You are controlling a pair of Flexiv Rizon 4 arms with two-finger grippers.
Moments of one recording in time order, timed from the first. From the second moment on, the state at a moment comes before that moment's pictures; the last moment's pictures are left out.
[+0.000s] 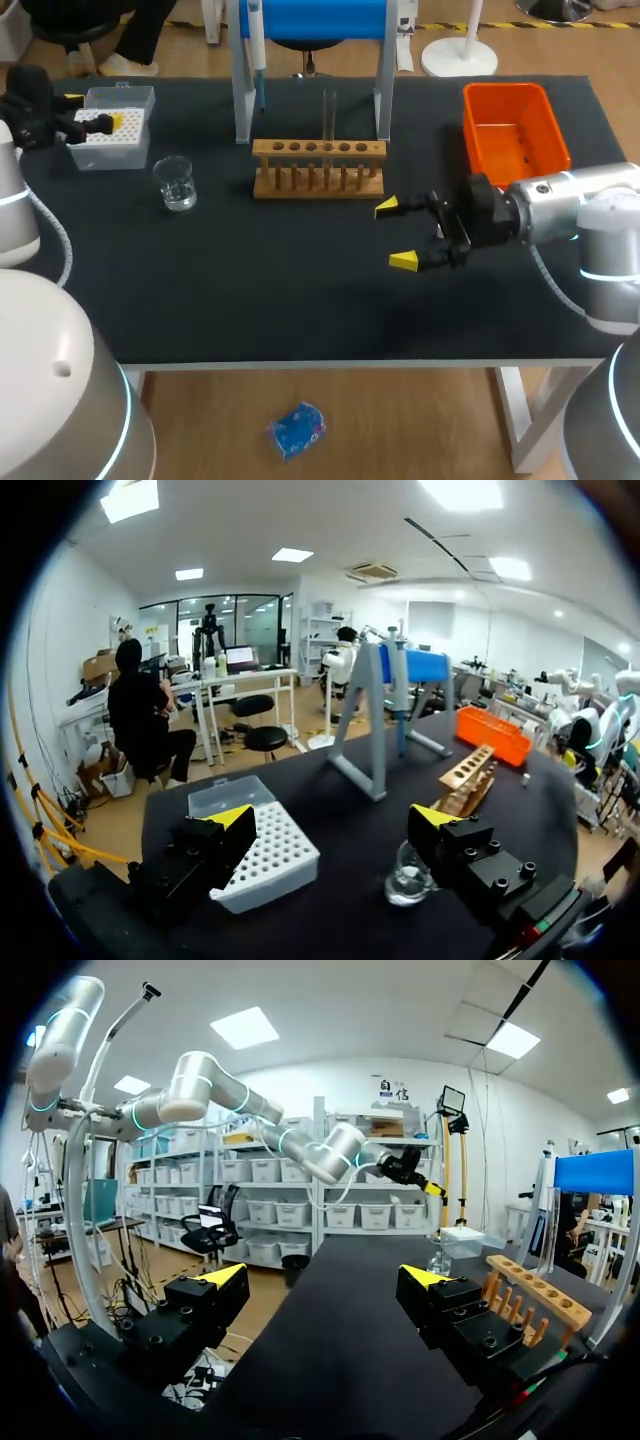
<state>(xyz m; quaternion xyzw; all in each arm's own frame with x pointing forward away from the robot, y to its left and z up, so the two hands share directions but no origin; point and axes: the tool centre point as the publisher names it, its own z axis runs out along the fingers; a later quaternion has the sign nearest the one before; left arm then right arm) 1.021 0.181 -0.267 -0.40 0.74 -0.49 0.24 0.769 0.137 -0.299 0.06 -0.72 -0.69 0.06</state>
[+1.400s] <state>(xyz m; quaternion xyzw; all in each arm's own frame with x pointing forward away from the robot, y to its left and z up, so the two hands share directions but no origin) 1.072 0.239 -0.332 -0.44 0.77 -0.40 0.21 0.769 0.137 -0.300 0.06 -0.72 -0.69 0.06</state>
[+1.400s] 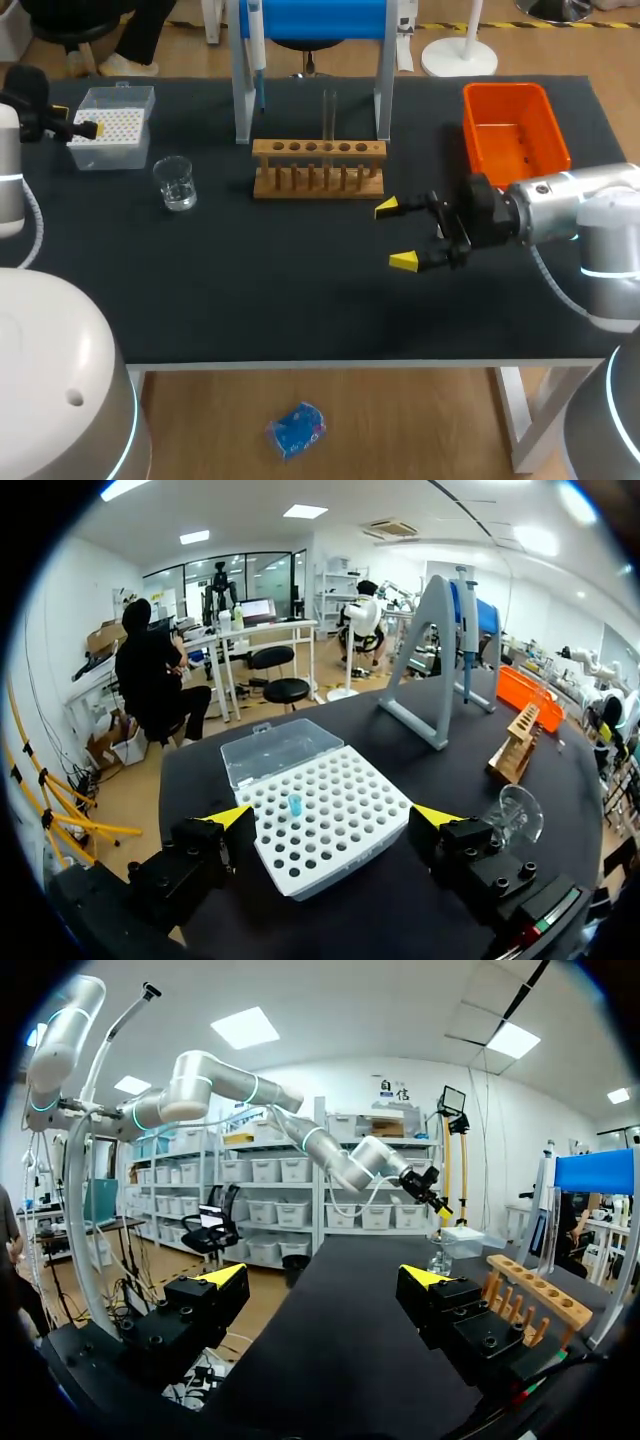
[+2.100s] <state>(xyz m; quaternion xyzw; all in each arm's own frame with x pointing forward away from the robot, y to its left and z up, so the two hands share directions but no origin) 1.091 0.241 -0.338 -0.41 0.80 -0.39 0.21 0.769 0.137 -0.300 0.06 -0.72 -0.69 0.06</state>
